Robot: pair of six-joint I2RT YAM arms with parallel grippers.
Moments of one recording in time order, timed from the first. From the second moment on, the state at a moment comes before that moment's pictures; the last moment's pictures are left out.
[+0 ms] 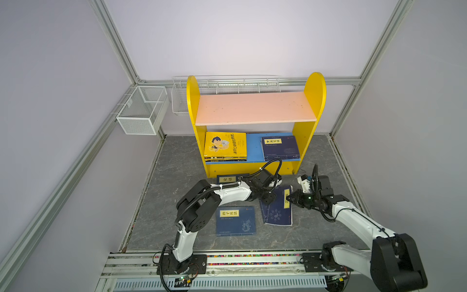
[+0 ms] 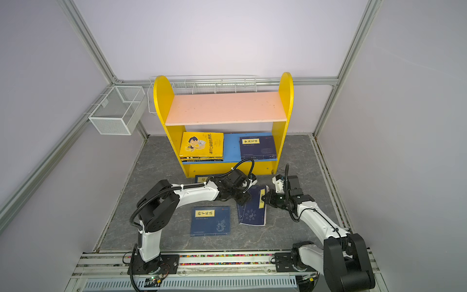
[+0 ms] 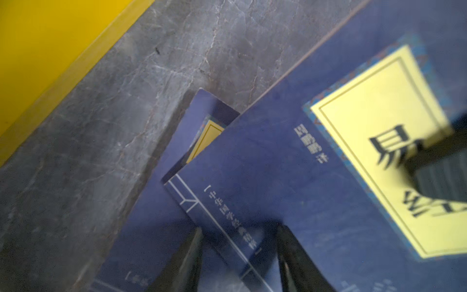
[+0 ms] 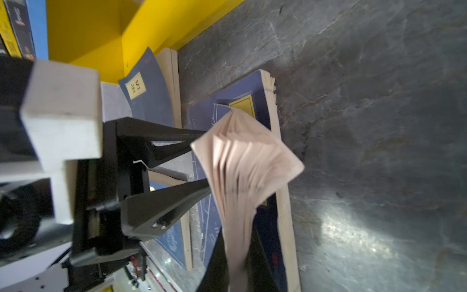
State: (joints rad) left arm -0.96 1.97 1.28 -0.24 0.16 -0.04; right arm 0.19 1.16 0.55 -0.34 -0.58 0.51
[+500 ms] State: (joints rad) left arm -0.73 1.36 1.15 -0.37 0.32 -0.11; right arm 0.28 1.14 0.92 -0.65 -0.82 0.21
